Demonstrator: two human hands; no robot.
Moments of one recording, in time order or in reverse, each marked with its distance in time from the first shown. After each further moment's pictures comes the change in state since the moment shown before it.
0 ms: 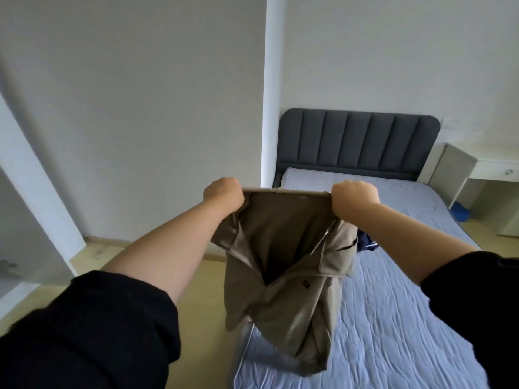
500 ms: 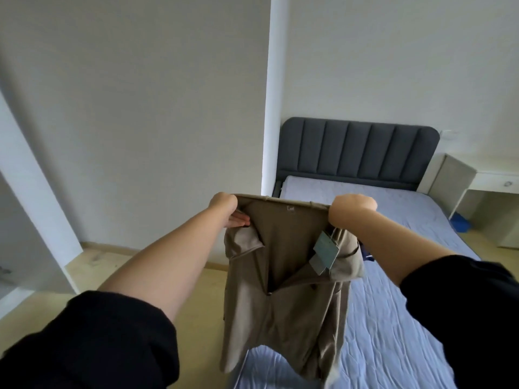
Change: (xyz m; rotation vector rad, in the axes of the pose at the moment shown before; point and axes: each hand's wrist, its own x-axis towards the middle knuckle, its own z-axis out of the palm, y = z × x) left_hand 0.015 -0.005 0.008 -0.893 -0.277 -0.481; right_hand 0.021 -0.011 0.006 0.037 -0.254 0.185
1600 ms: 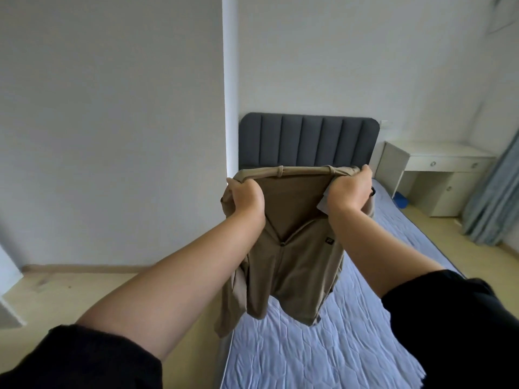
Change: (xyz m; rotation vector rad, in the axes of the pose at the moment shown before) left_hand -0.103 0.020 0.064 -0.363 0.016 0.237; right_hand -0.062 0.015 -0.029 1.464 0.626 0.644
